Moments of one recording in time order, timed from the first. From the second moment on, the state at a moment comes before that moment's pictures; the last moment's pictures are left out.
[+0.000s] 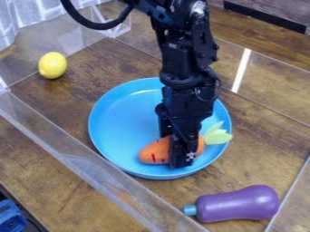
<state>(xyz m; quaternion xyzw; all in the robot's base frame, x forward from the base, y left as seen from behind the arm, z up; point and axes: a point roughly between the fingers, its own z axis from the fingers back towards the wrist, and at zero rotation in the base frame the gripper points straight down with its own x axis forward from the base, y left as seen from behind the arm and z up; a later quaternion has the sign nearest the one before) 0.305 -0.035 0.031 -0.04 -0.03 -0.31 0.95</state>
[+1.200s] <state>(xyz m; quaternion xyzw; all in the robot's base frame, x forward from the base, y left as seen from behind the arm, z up) 0.316 -0.029 0.040 -0.04 -0.04 -0.30 0.95</state>
